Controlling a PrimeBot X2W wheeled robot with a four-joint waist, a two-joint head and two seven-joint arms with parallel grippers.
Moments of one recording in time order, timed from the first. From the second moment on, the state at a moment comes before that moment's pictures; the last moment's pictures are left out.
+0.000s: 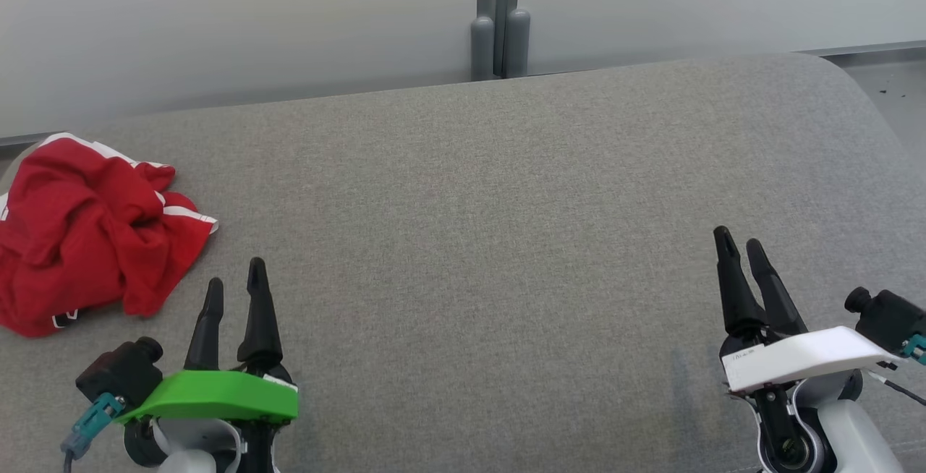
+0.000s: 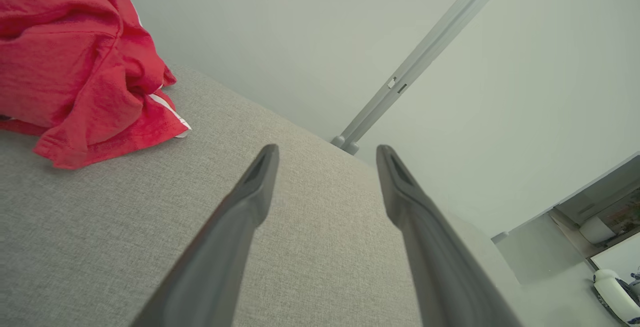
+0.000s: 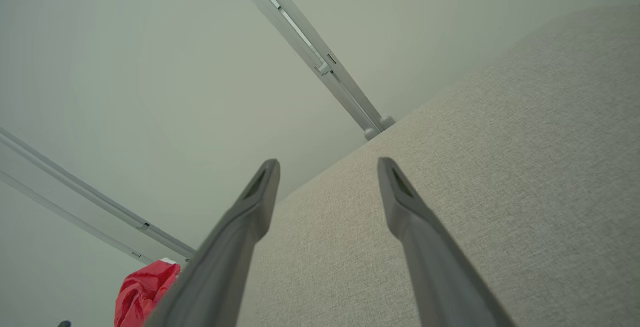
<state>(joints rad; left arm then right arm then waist) -0.07 0.04 -0.08 0.13 -0.71 -0.02 -0.15 -0.09 -0.14 0.09 0.12 0.84 0.13 -0.18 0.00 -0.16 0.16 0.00</state>
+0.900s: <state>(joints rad) -0.01 0.05 -0.06 0.11 -0.41 0.00 -0.20 -0.09 -0.10 0.09 0.16 0.49 0.13 -0.21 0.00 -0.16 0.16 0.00</state>
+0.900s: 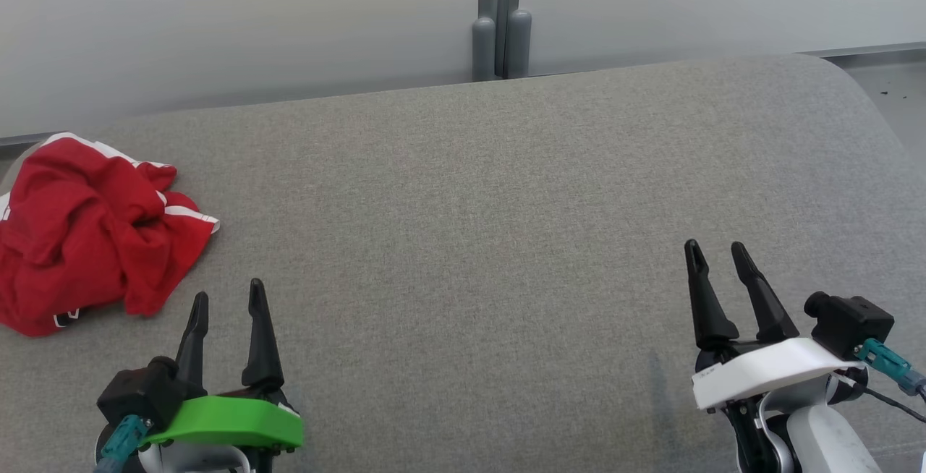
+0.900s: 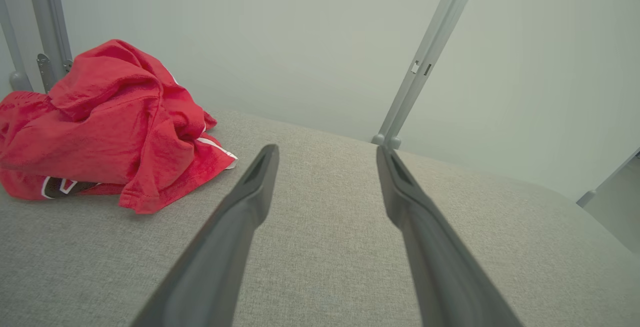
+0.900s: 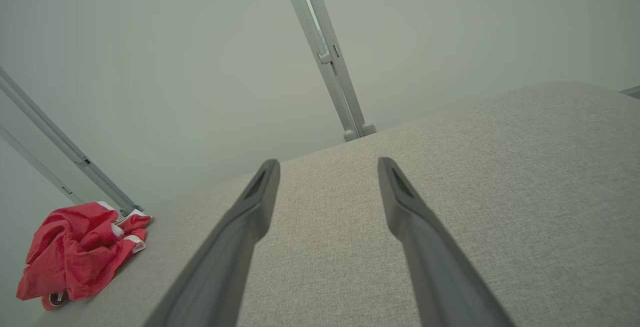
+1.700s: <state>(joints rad) 0.03 0.05 -0.06 0.14 -0.23 0.02 -0.24 -0.09 -0.07 0.09 0.19 0.26 0.13 -0.24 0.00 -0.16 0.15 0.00</state>
